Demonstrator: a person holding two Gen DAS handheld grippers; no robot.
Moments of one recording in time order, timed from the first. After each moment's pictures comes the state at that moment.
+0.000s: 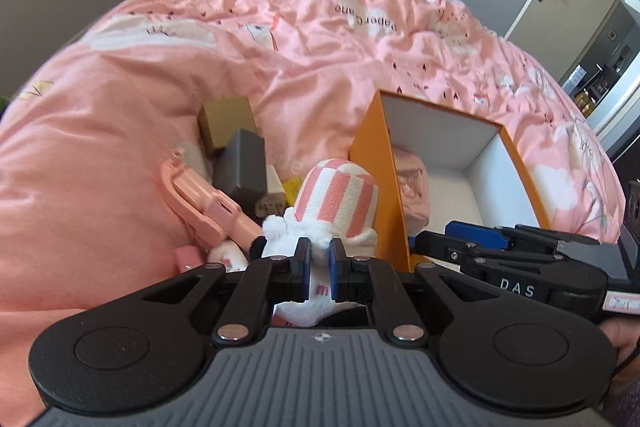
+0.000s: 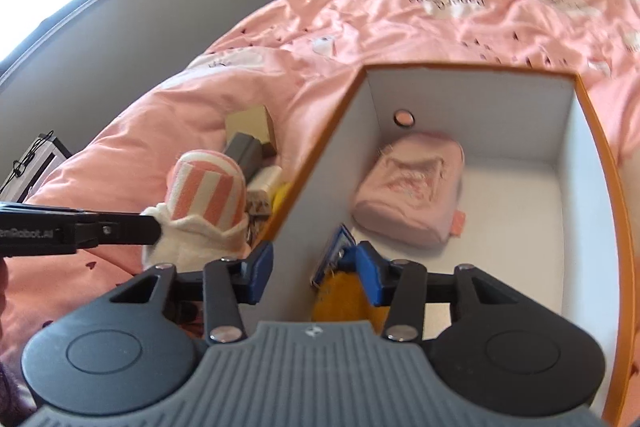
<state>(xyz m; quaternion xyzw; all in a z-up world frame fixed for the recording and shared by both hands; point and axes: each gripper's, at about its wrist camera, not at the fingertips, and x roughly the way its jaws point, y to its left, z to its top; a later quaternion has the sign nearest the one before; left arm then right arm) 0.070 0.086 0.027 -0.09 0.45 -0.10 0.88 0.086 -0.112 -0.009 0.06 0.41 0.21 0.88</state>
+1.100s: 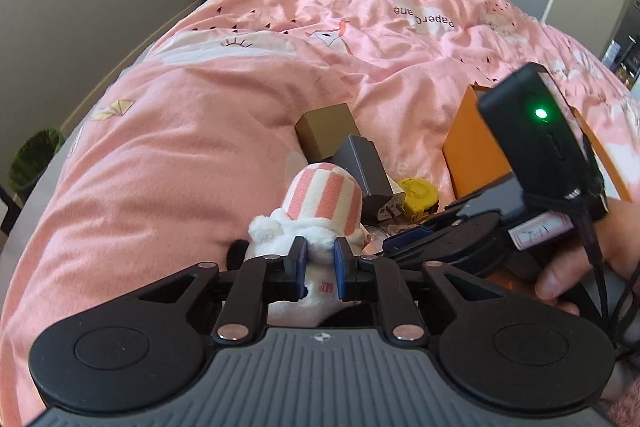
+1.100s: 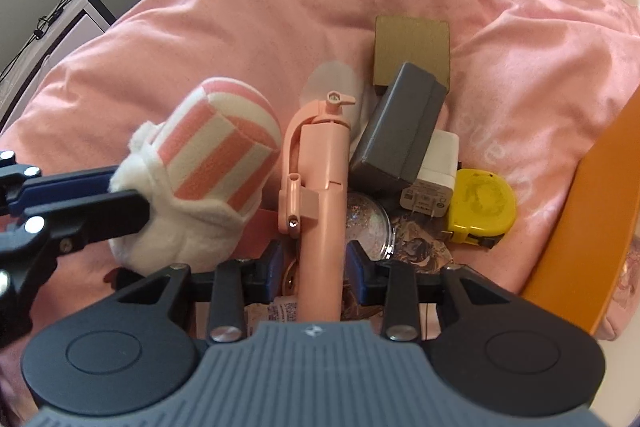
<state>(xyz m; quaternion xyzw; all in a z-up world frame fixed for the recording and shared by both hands) 0.074 0.146 0.003 -0.01 0.45 -0.05 0.89 0.167 0.055 -0.060 -0.08 0.55 0.32 0.76</state>
